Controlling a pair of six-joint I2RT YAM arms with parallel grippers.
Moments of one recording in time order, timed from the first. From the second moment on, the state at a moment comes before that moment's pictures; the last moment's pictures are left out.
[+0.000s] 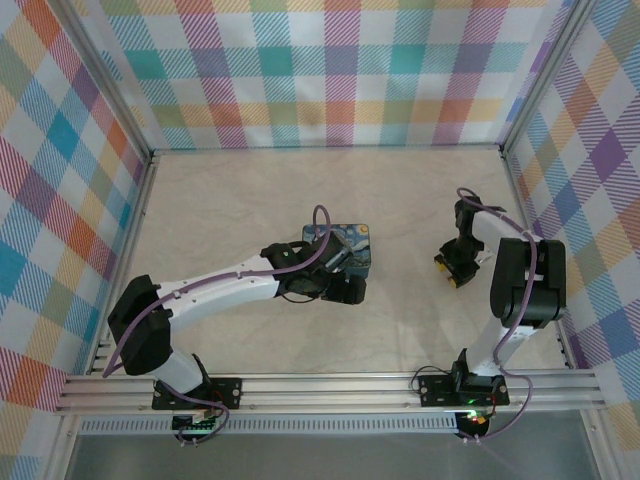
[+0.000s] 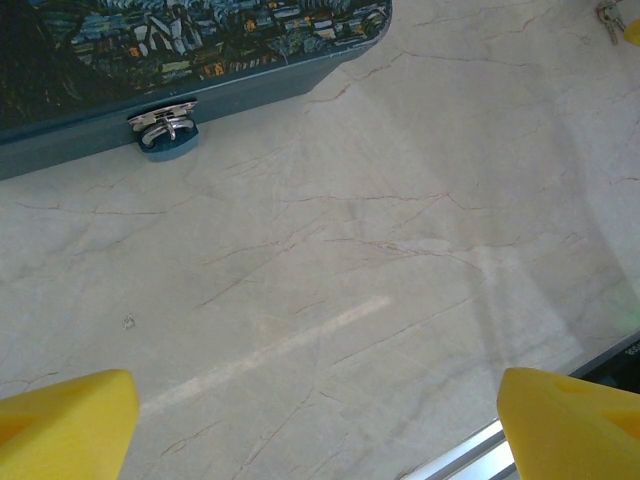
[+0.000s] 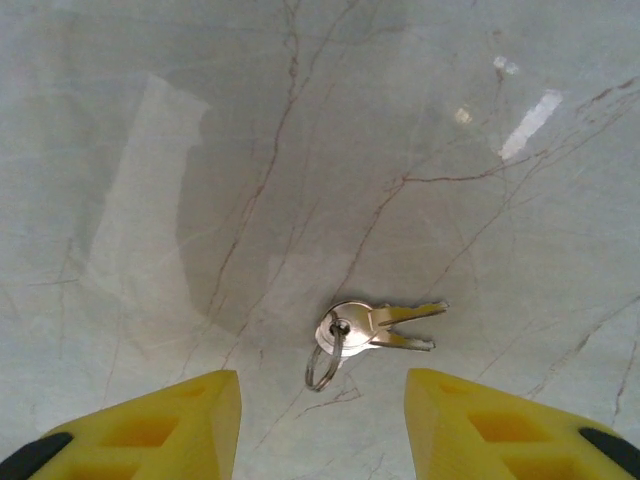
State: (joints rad) left arm -1.00 1.56 1.22 -0.71 0.01 -0.74; right arm -0.05 1.74 1.07 -0.93 -0.05 0.97
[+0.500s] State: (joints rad) left arm -1.00 1.57 1.22 -0.71 0.01 -0.74; right arm -0.05 1.76 1.07 -0.91 -0.03 0.97
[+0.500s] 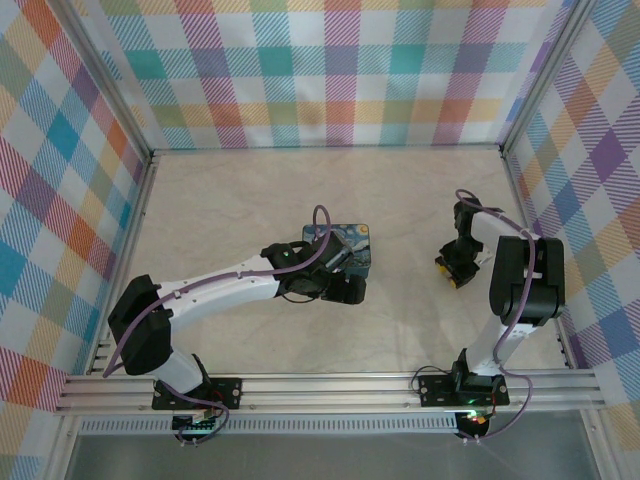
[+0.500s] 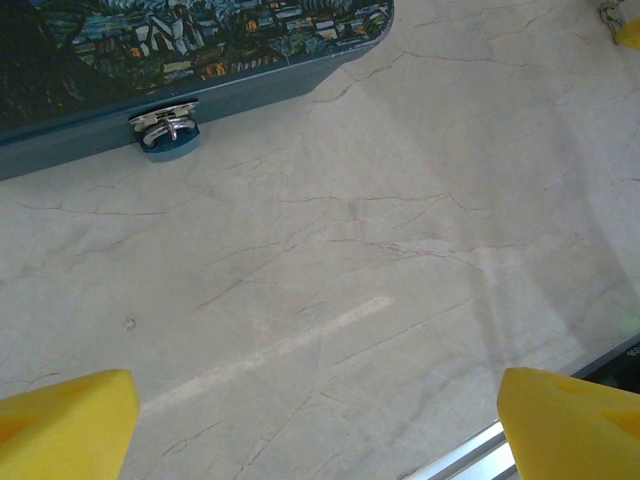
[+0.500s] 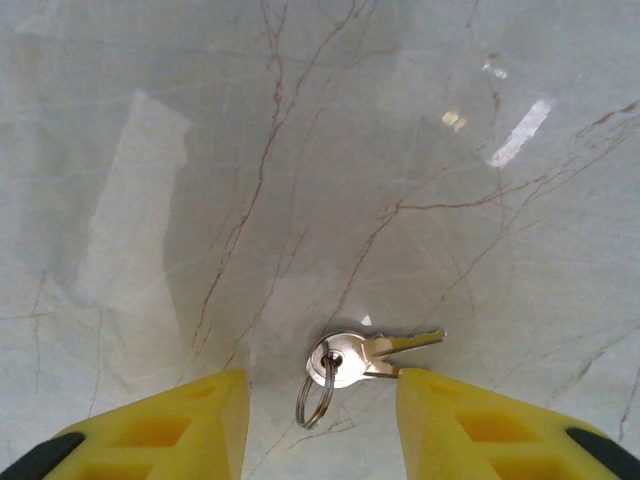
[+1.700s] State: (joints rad) left arm -0.90 1.45 1.19 -0.68 -0.02 -0.76; right arm -0.03 1.41 1.09 -0.84 -0.28 0.80
